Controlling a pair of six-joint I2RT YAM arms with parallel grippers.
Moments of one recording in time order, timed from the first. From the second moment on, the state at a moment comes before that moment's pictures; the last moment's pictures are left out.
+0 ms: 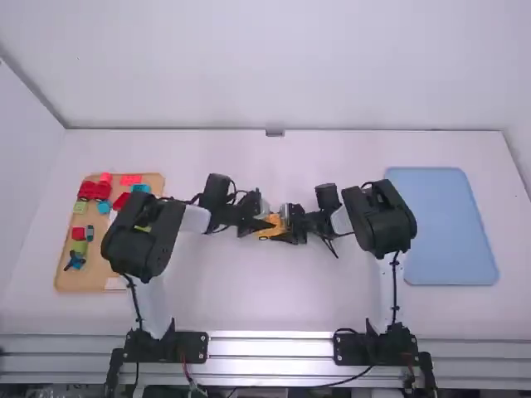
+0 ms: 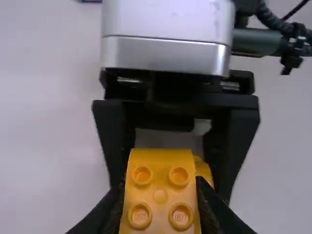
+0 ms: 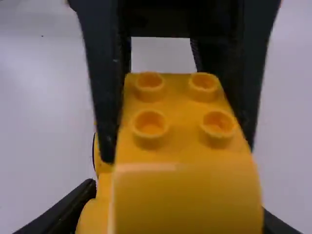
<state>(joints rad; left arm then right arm) -0.25 1.97 0.83 0.32 0.97 0.80 0.29 2.26 0.90 0.43 -1.16 -0.97</state>
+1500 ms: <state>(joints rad) -0.22 2.04 0.74 0.56 1.10 0.77 0.30 2.26 0.90 0.44 -1.16 -0.96</state>
